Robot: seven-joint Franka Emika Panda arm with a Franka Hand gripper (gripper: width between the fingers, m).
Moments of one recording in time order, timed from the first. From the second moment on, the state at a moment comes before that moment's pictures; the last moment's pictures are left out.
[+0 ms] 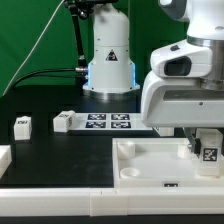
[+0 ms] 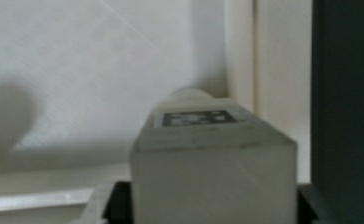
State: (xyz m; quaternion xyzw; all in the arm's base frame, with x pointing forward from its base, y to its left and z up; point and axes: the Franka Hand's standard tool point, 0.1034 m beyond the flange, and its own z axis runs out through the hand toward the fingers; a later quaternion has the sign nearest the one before) arm 0.620 0.118 0.065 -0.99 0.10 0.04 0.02
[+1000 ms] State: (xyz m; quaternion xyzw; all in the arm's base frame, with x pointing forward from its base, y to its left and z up) arm 0.617 0.129 0.068 -0.92 0.38 0.05 0.02
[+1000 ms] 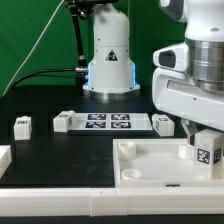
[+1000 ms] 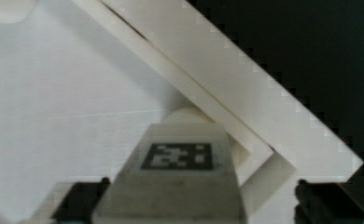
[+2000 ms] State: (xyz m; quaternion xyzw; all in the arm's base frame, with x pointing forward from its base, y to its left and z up) arm 0.619 0.122 0.066 -0.97 -0.23 0.02 0.02
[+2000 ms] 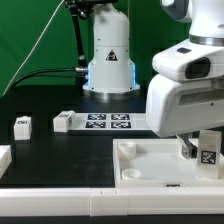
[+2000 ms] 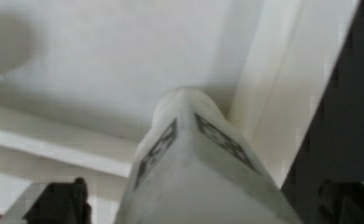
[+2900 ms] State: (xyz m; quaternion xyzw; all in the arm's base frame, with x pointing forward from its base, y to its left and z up) arm 0.620 0.116 0.065 -0.91 -0.41 0.02 0.01
